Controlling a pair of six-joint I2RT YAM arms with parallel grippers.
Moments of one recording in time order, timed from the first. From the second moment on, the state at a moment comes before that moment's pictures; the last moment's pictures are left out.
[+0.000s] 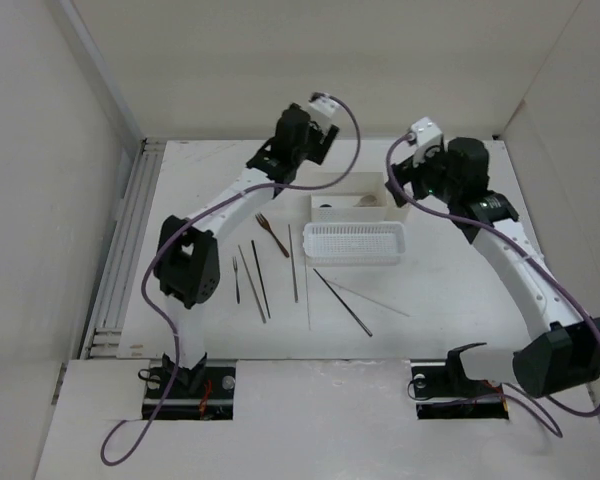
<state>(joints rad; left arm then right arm) -0.58 2.00 1.76 -0.04 -0.12 0.26 0.22 1.25 1.21 -0.28 -0.23 -0.27</state>
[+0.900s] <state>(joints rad) -0.25 1.37 1.09 -0.29 -0.37 -0.22 0.74 1.68 1.04 -0.69 0.00 -0.38</state>
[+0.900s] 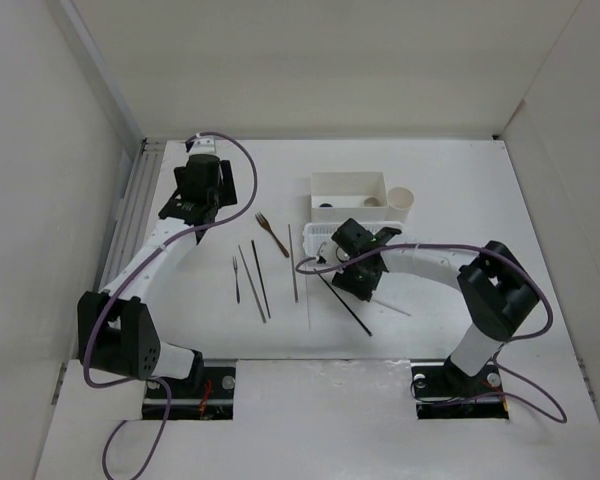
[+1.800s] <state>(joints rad) -0.25 1.43 1.16 -0.26 -0.34 -0.15 0.82 1.82 1.17 -0.75 0.10 -0.24</state>
